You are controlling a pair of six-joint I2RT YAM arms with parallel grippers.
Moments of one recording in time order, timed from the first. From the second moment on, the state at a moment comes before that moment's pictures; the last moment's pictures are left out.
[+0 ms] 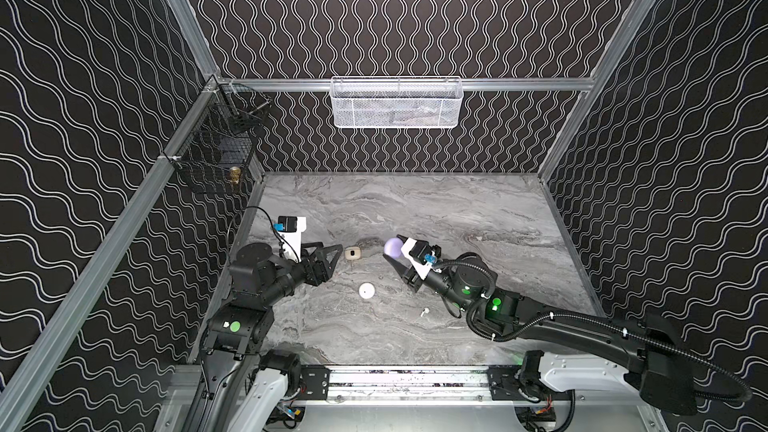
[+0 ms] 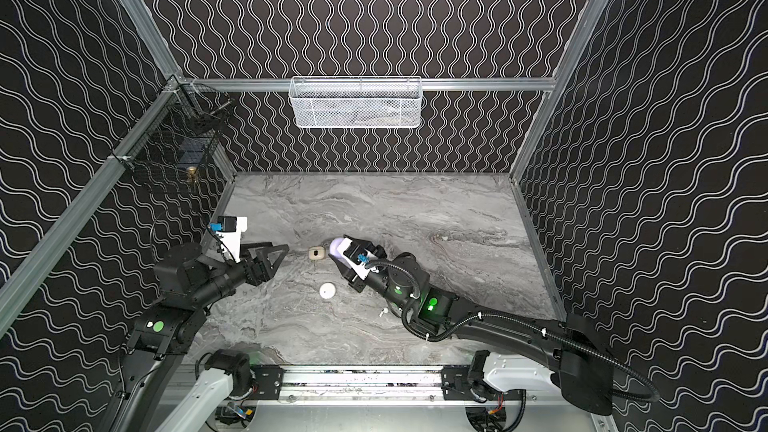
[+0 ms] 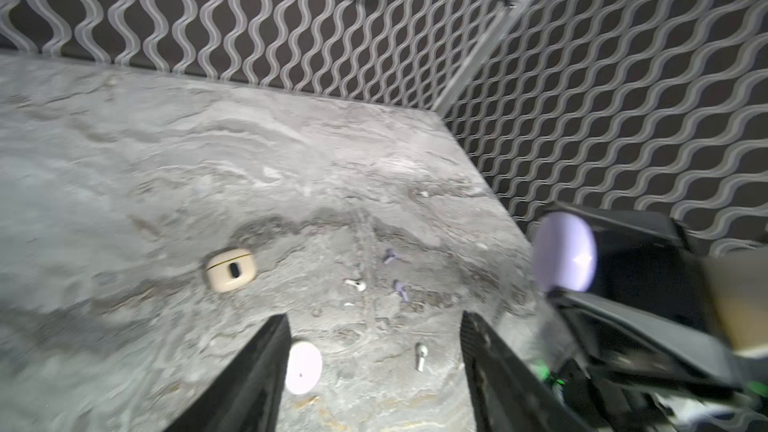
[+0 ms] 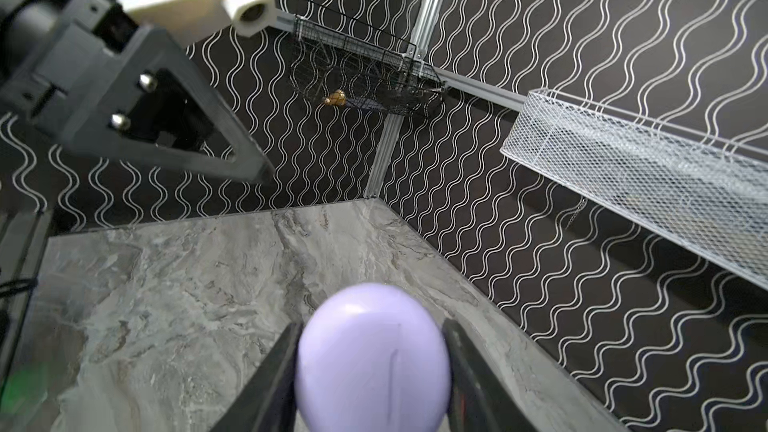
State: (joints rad) left arm -0.18 0.59 0.81 -0.52 0.52 -0.36; right arm 1.10 1.18 0.71 0.51 0.14 -0.36
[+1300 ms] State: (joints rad) left arm -0.41 0.69 0.89 -0.58 0.58 -0.31; right arm 1.10 1.30 0.83 0.40 0.01 -0.49
